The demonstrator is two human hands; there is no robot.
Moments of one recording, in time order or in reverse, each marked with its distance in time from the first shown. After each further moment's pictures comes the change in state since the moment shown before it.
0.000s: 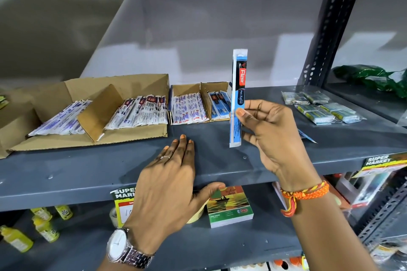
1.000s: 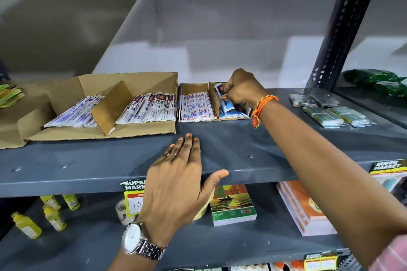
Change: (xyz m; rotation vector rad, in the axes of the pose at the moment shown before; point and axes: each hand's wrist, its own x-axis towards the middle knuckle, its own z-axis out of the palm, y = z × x) left_hand -0.002 0.004 0.008 -0.007 0.079 -0.078; right_hand 0.157 0.010 0.046 -1.189 -0.163 -0.122
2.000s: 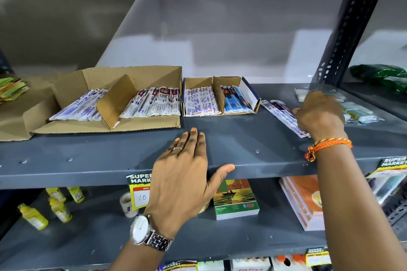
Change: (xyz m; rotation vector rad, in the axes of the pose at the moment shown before) left_hand -0.001 0.001 -0.002 -0.015 0.005 0.001; right_hand -0.103 0.082 -0.047 -0.297 0.231 0.440
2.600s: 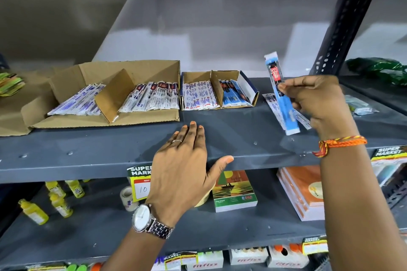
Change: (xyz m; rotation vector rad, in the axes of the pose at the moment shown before) left_hand 0.000 0.000 -0.001 -0.003 -0.015 0.008; right_hand -0.023 -0.007 -0.020 1.059 -0.097 -0.050
